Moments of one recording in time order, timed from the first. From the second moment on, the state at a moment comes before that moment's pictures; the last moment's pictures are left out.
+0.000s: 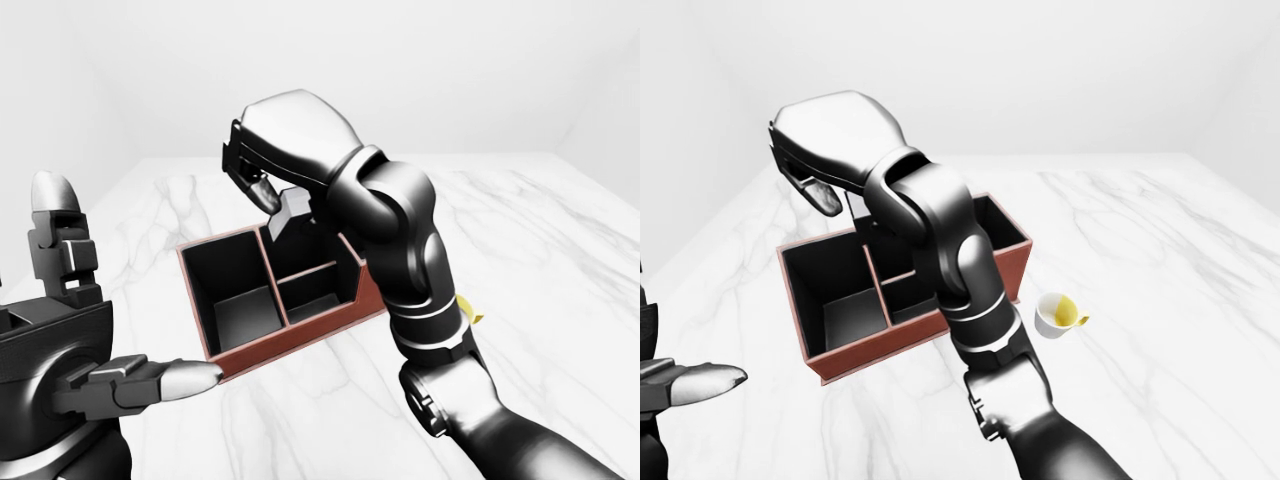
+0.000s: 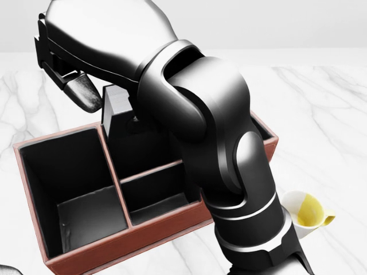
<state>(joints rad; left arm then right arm) 0.18 0.01 0.36 -1.03 -0.41 0.09 -0.08 -1.01 0.11 0.15 -0.09 -1.08 -0.09 0.70</state>
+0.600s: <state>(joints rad) 0.18 0.01 0.36 -1.03 -0.41 0.09 -0.09 -1.02 0.15 0.16 -0.01 -1.08 -0.09 0.70</state>
